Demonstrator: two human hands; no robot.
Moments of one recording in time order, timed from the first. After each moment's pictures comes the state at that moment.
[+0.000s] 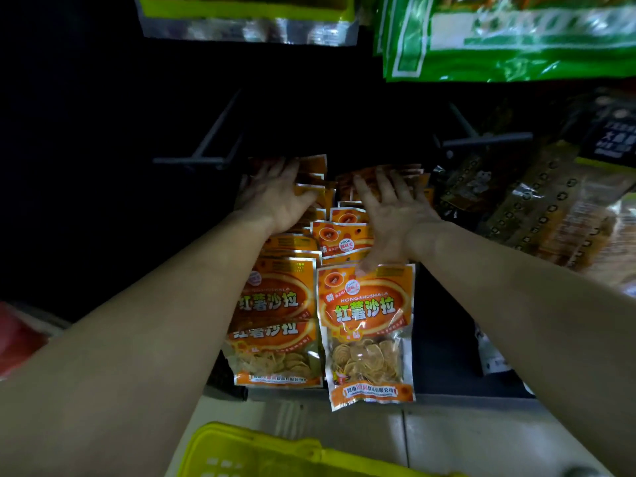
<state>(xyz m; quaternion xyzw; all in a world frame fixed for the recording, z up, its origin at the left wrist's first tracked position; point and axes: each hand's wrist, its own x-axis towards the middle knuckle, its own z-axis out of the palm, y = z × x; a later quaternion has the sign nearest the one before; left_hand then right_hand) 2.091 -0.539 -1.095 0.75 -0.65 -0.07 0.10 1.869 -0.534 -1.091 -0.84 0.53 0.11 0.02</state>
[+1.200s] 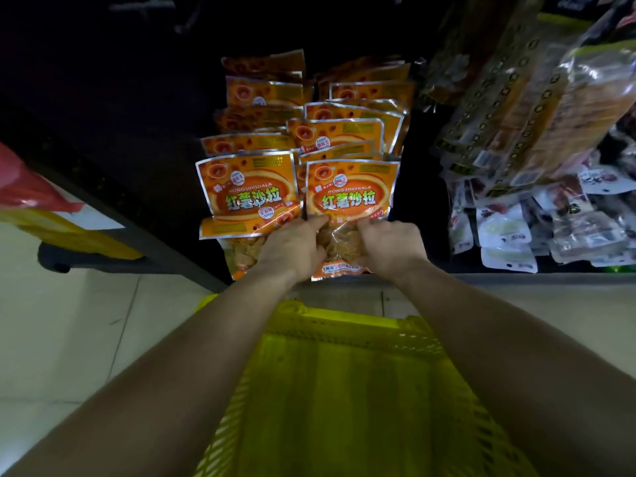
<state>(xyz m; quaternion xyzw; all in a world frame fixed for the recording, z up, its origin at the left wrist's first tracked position) 2.001 -0.359 -1.167 0.73 -0.65 -0.22 0.00 1.828 -0.396 -1.204 -0.85 0.53 0.07 0.03</state>
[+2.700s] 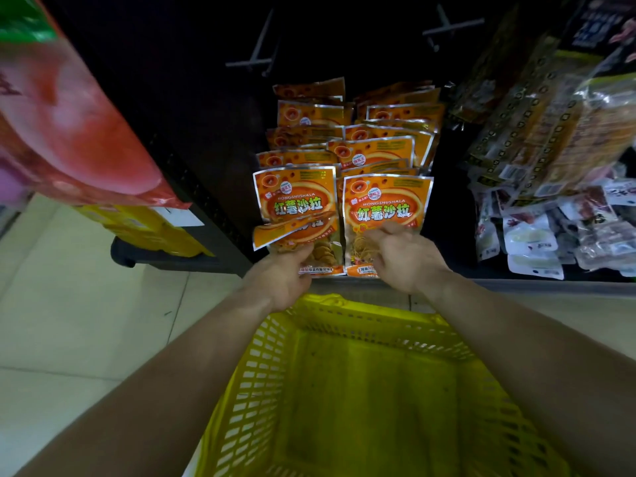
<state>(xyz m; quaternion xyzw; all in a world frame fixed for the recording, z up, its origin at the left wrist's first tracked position) 2.077 -0.289 -1.143 0.74 -0.63 -0.26 -0.03 1.849 -0.360 -1.158 -0.85 0.51 0.03 0.16</state>
